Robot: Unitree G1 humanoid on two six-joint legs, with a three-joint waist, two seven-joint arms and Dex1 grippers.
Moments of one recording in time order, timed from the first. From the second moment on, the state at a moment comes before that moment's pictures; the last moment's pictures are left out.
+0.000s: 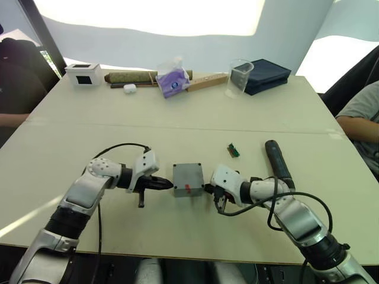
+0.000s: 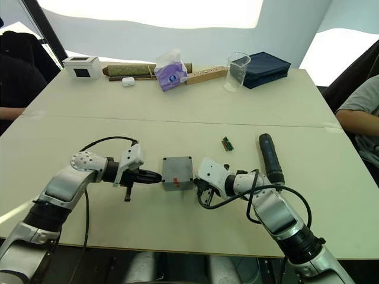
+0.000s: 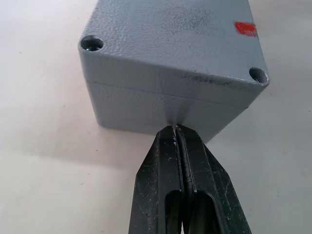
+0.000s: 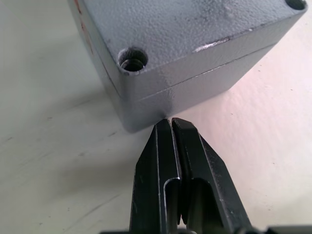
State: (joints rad) left arm -0.44 0.65 -0.22 0.03 -0.23 0.42 -1.26; right arm -0.30 -0.57 0.37 -0.38 0.03 0.67 0.80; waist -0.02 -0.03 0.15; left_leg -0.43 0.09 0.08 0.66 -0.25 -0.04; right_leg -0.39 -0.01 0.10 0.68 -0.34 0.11
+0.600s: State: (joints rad) left arm -0.43 0.84 0.05 -0.29 -0.52 0.62 -1.25; right arm -0.07 -0.56 -0.06 -0.69 0.27 0.85 0.72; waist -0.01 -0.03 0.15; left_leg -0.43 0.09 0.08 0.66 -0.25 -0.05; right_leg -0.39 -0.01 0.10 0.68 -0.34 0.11
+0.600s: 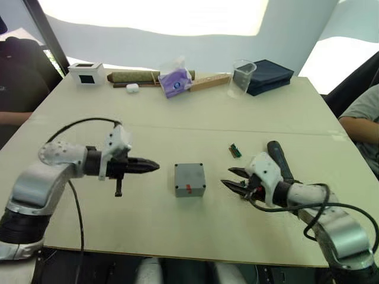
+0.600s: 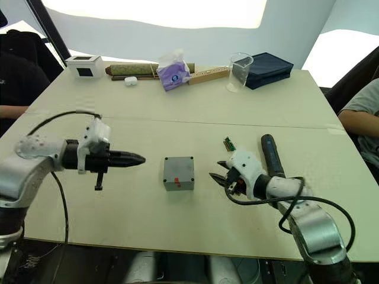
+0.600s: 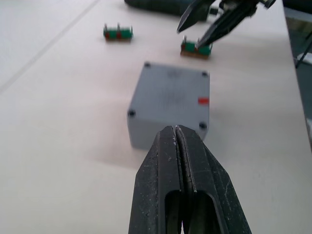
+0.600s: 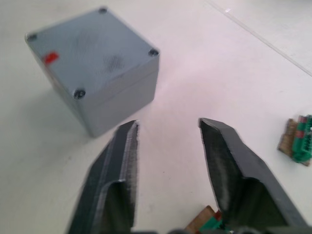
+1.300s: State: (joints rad) left arm -0.49 0.82 -0.03 -0.35 -0.58 0.60 -1.24; right arm 0.11 -0.44 -0.13 -0.69 0.30 0.91 0.43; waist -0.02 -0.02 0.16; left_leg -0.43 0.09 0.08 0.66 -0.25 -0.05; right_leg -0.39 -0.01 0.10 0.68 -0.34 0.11
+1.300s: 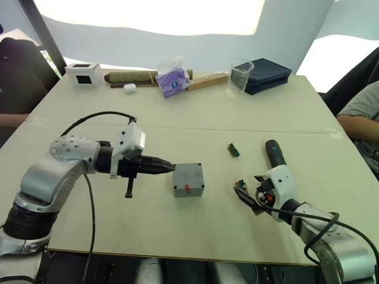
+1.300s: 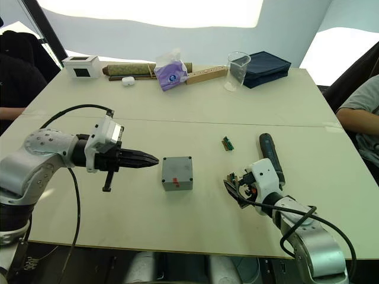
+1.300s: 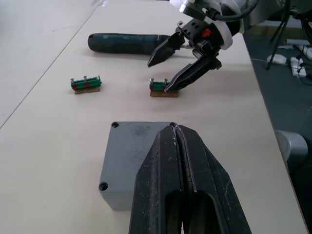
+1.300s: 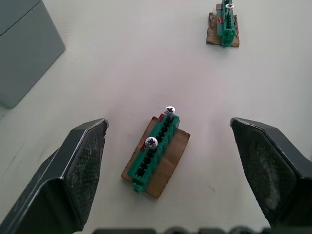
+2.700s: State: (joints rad) left arm -0.50 0.90 -0.01 -0.23 -0.51 0.53 -1.24; right arm -0.37 -0.56 0.02 -0.68 0.58 1.09 0.53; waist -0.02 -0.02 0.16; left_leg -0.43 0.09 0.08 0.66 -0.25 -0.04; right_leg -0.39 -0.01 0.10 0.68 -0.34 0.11
